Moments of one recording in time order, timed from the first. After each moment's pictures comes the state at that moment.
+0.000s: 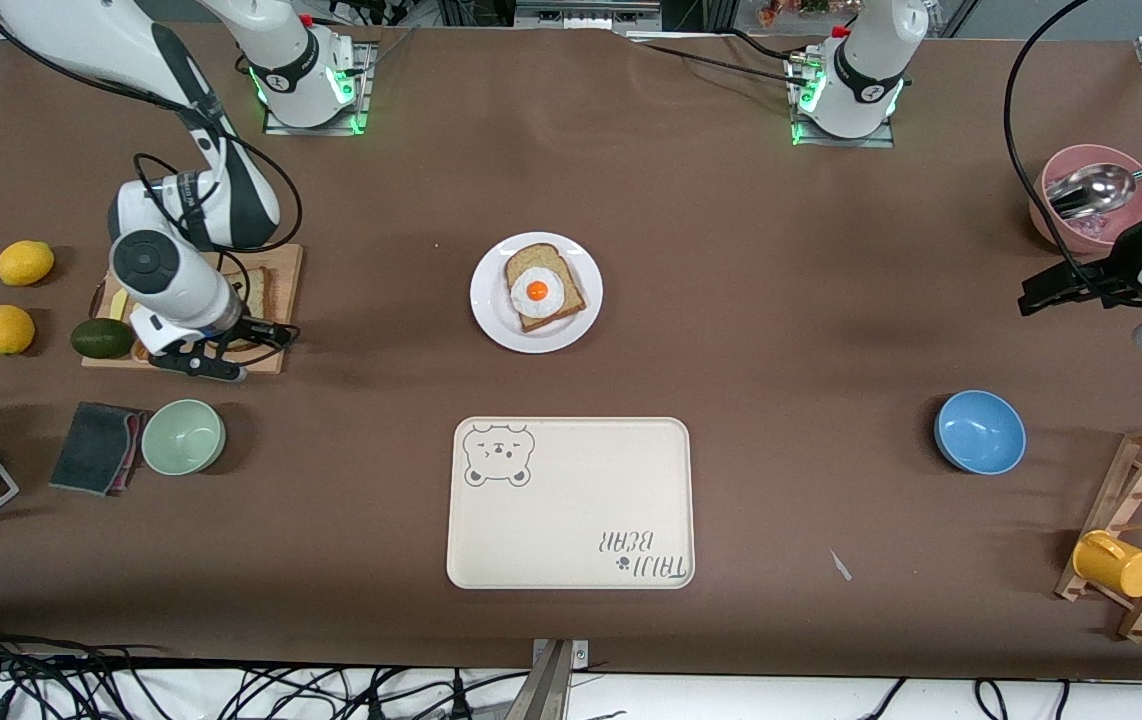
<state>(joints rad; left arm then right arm) -0.01 0.13 0.07 -1.59 0.00 1.64 -0.06 0.06 0.34 -0.01 -2.23 -0.34 2.46 0.49</state>
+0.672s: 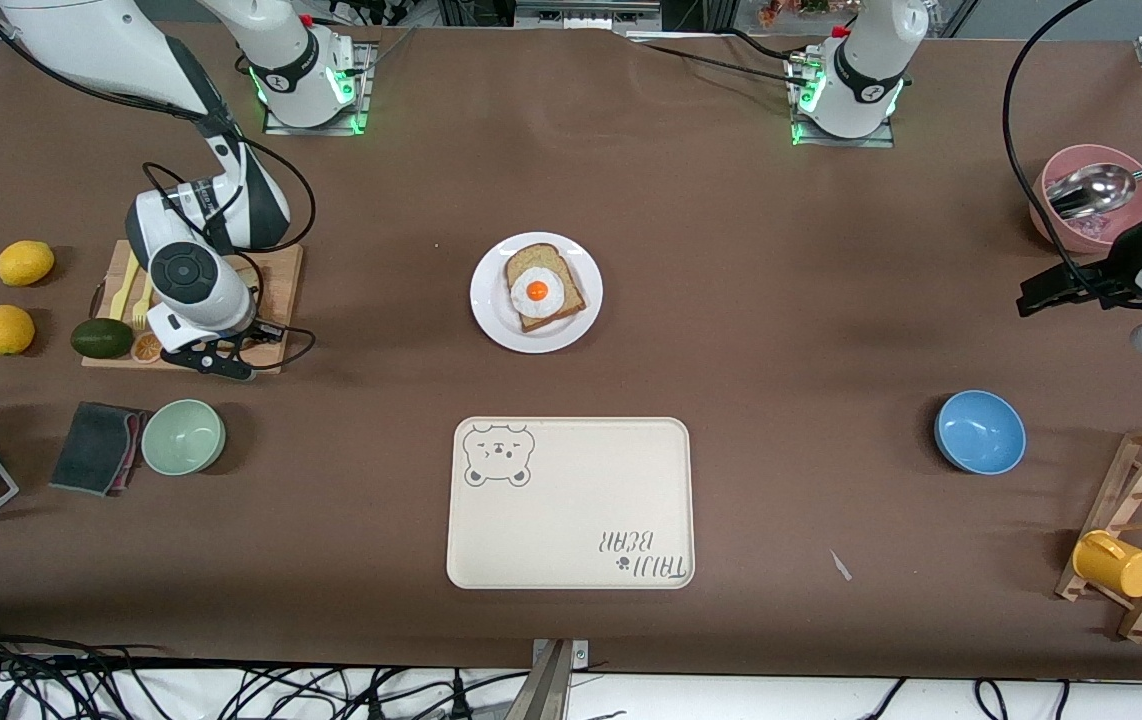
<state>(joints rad) -0.02 0.13 0.07 -1.59 0.00 1.64 -0.06 0.07 0.37 0.00 -2.22 -0.42 2.39 0.60</state>
